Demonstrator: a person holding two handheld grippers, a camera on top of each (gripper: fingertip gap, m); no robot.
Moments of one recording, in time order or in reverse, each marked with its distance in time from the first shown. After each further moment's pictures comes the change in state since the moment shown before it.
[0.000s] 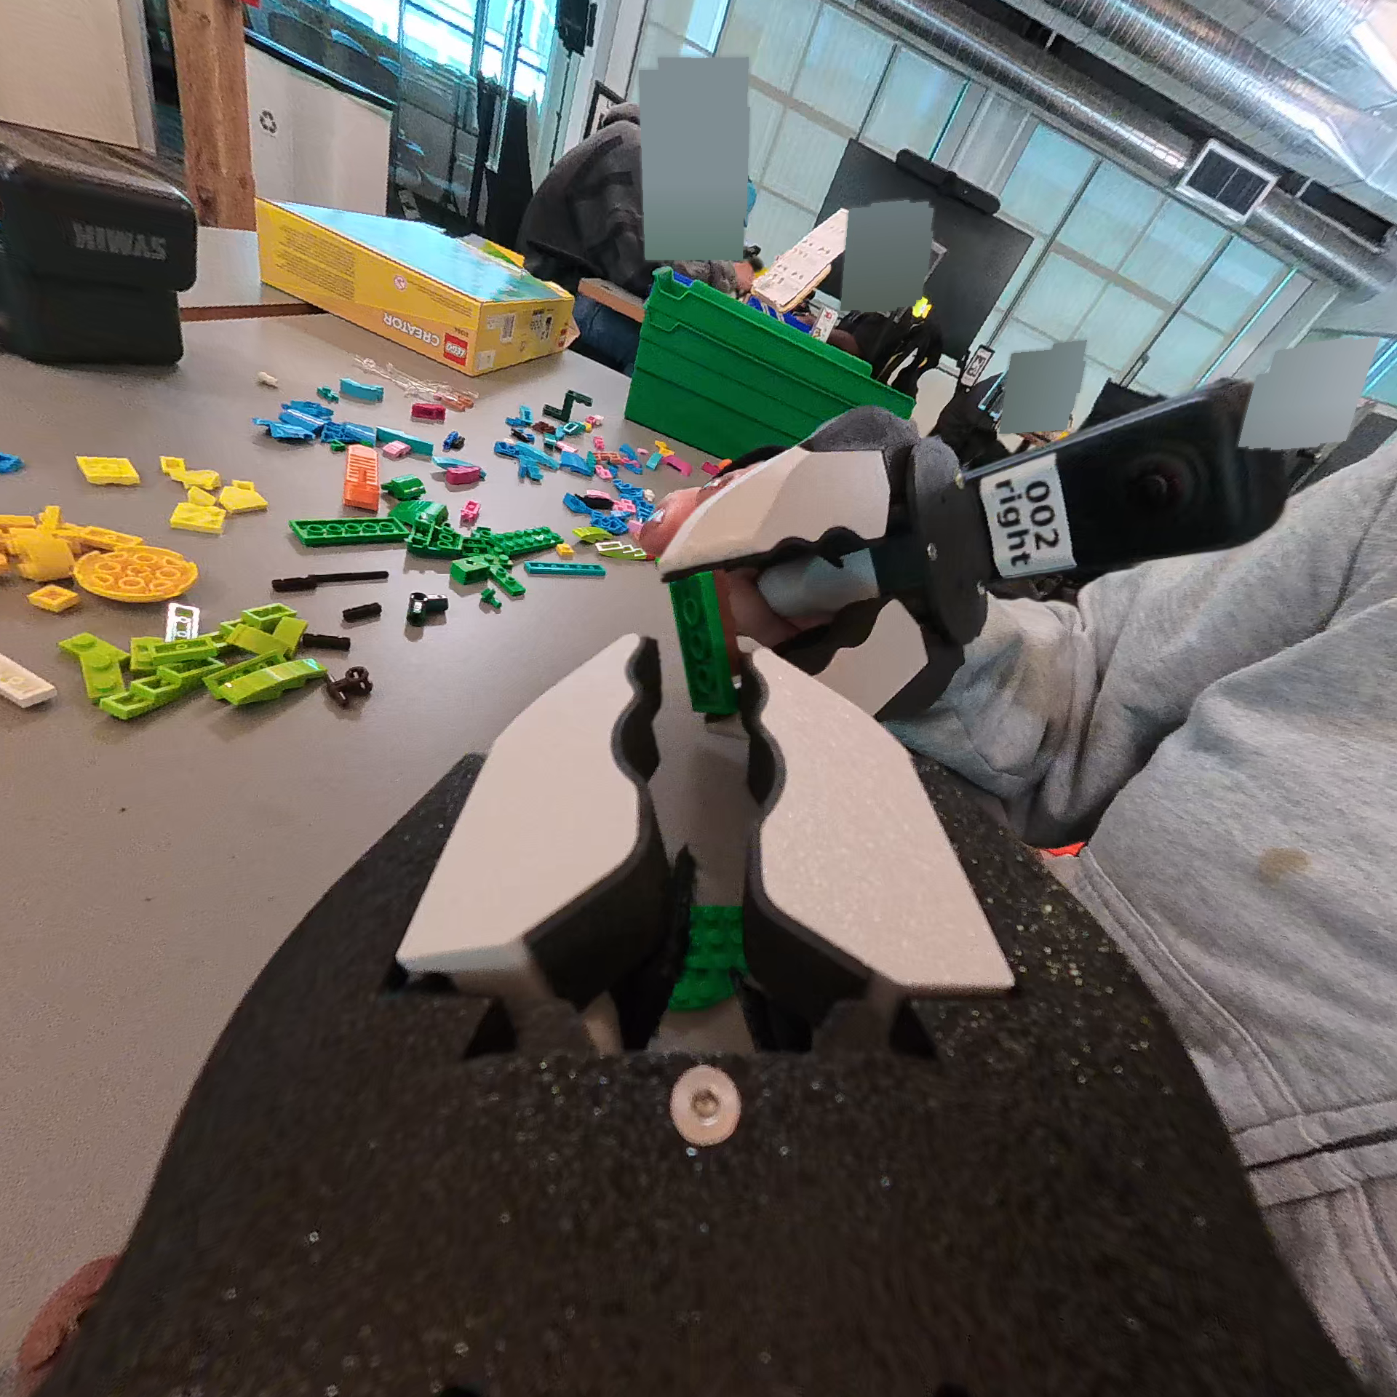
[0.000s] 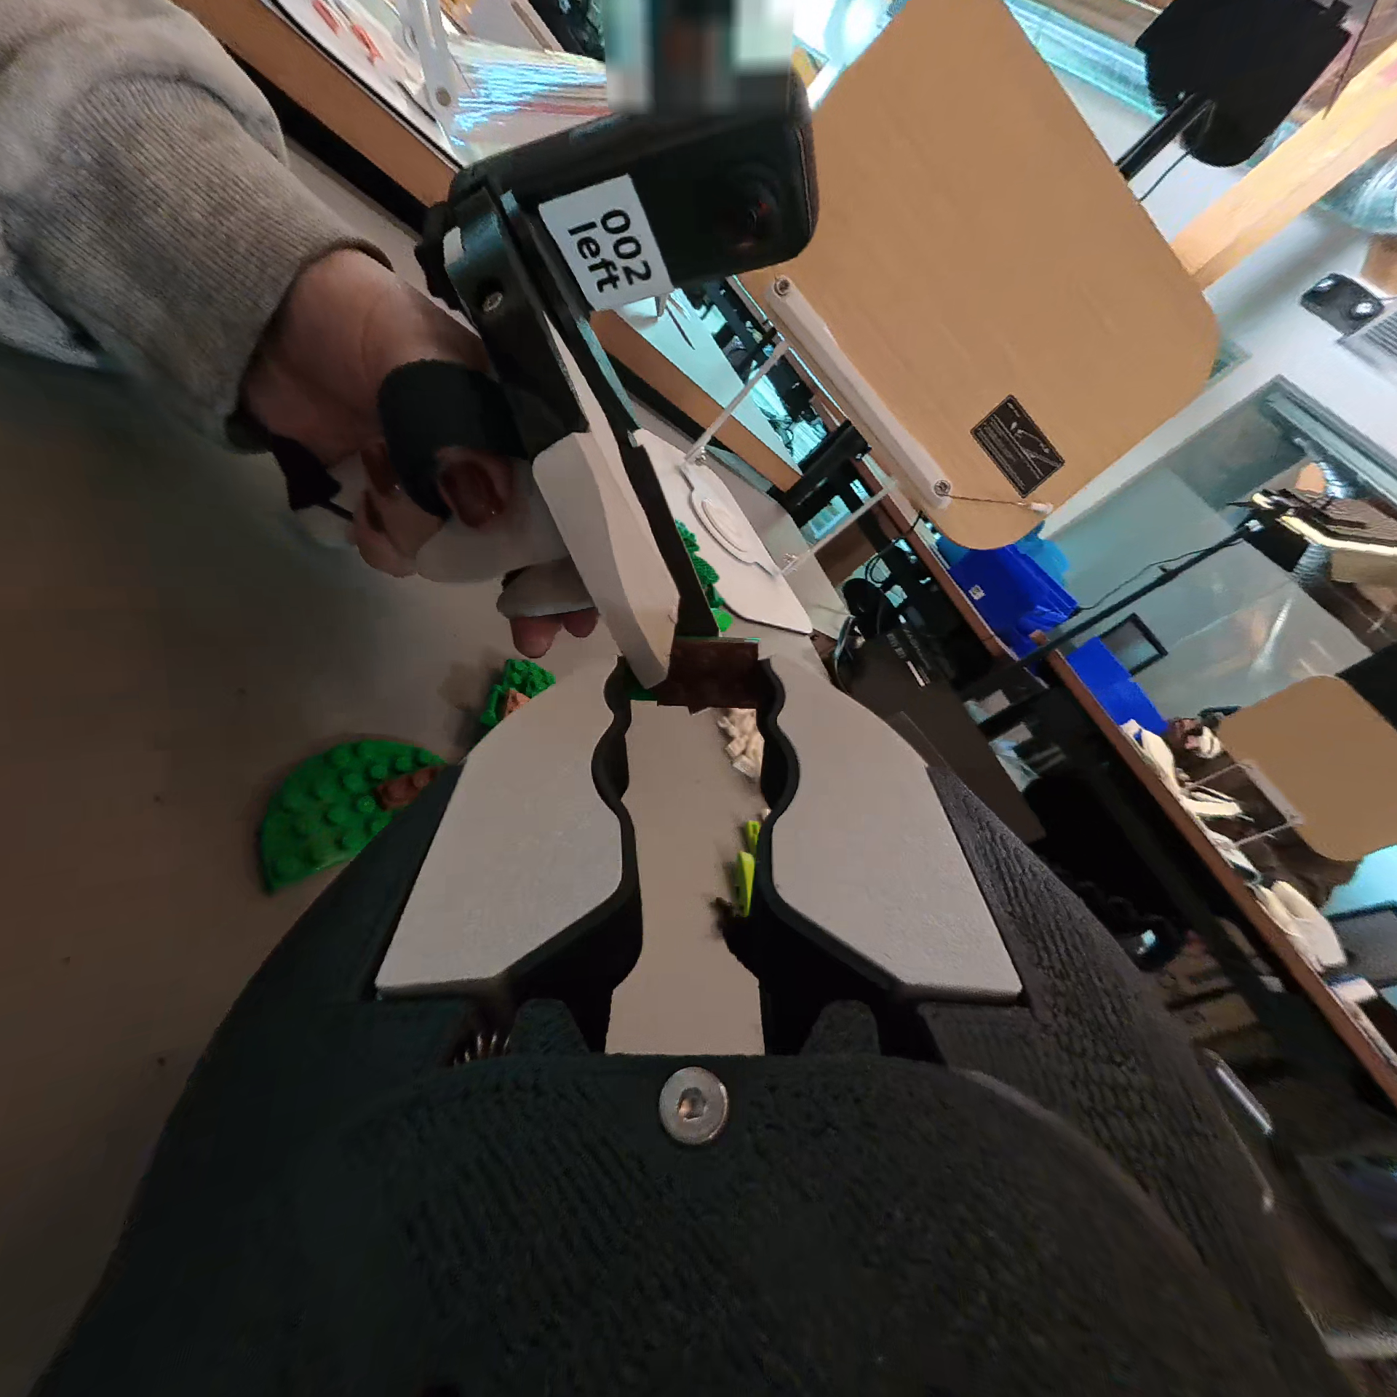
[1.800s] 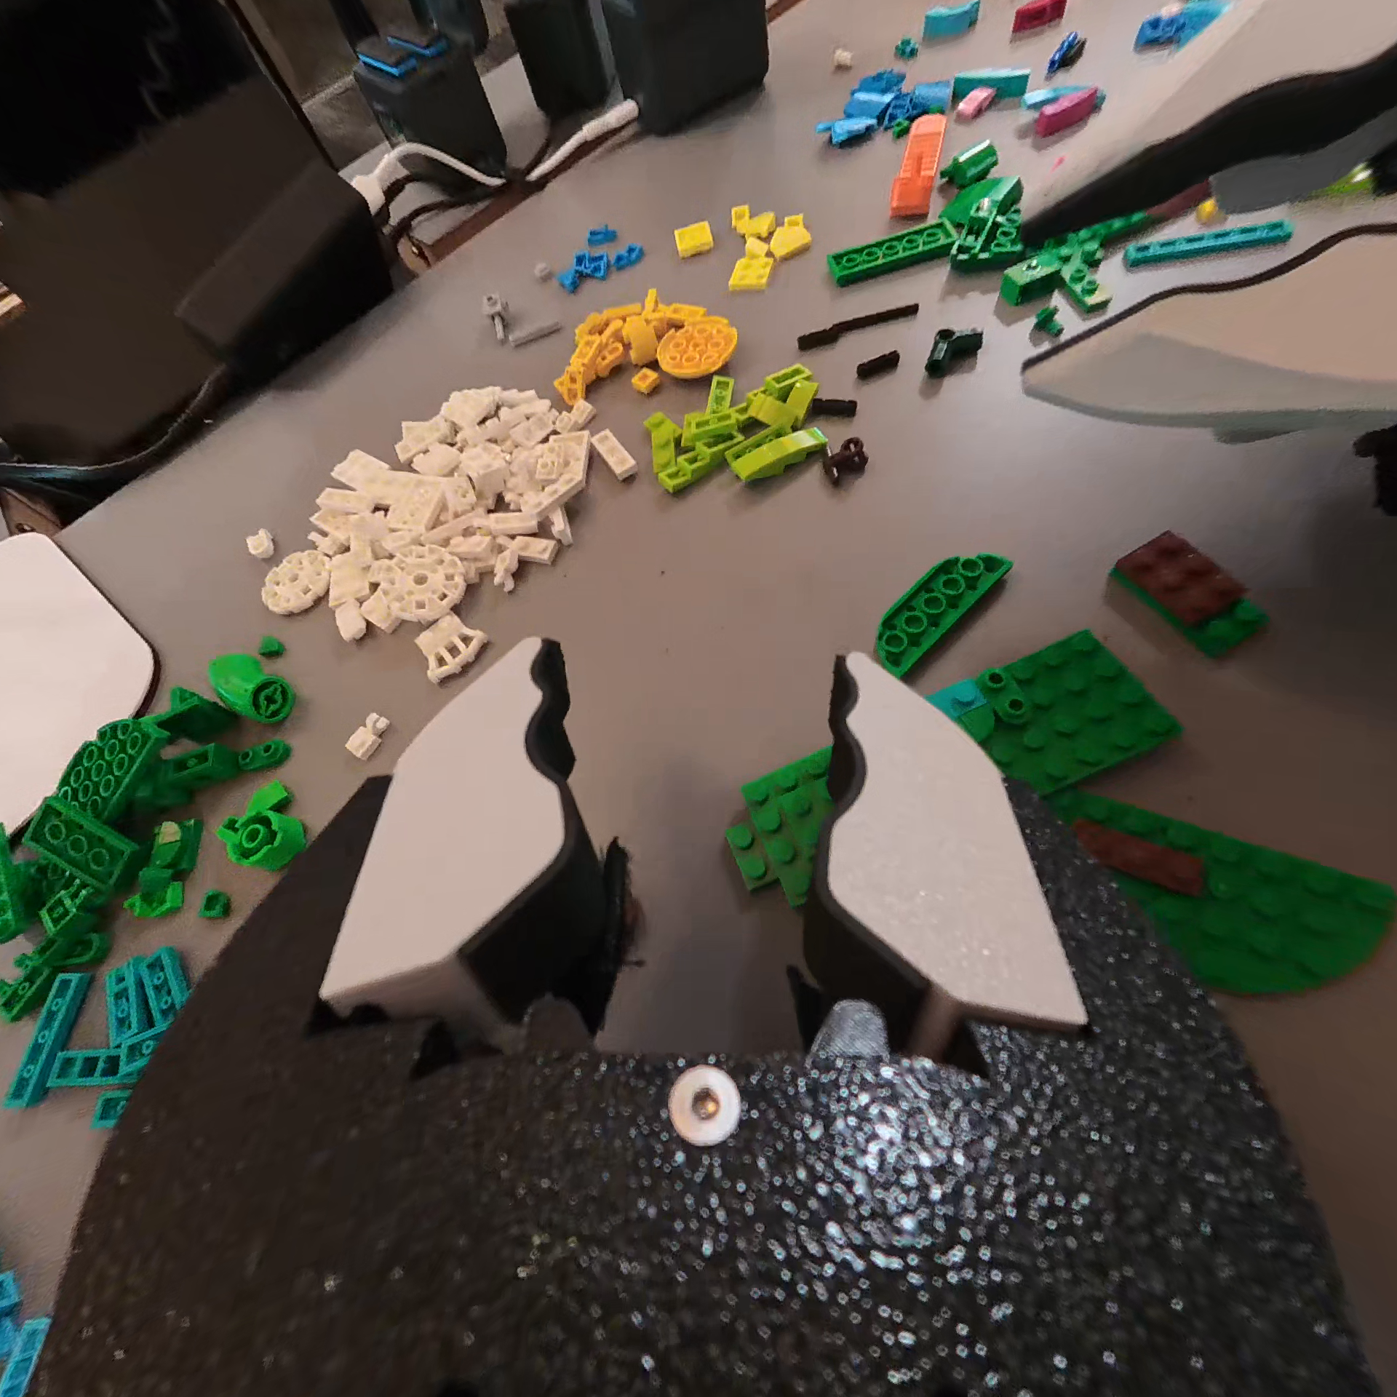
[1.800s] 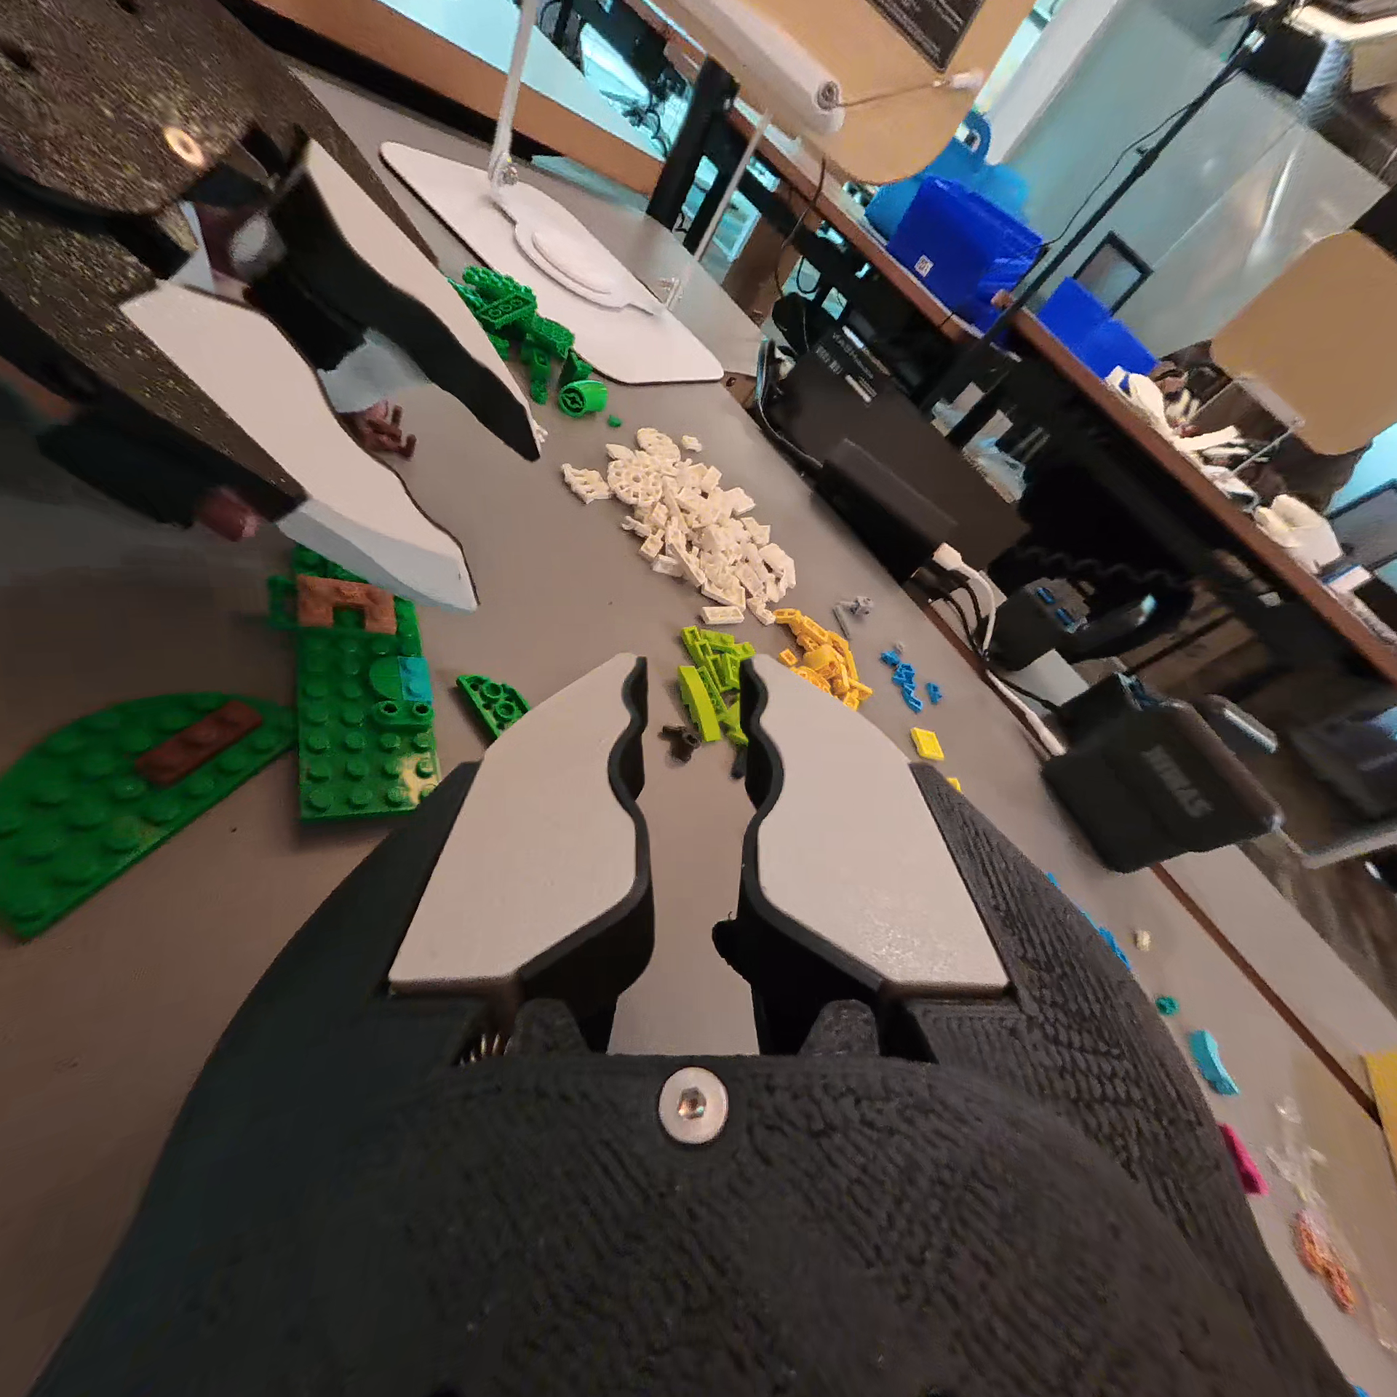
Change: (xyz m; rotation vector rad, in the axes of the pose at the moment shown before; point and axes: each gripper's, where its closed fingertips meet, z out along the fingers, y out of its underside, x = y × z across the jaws) left arm -0.105 0.034 -0.042 -0.372 -0.820 0.330; right arm 0.030 0.072 0.001 -0.334 0.176 0.262
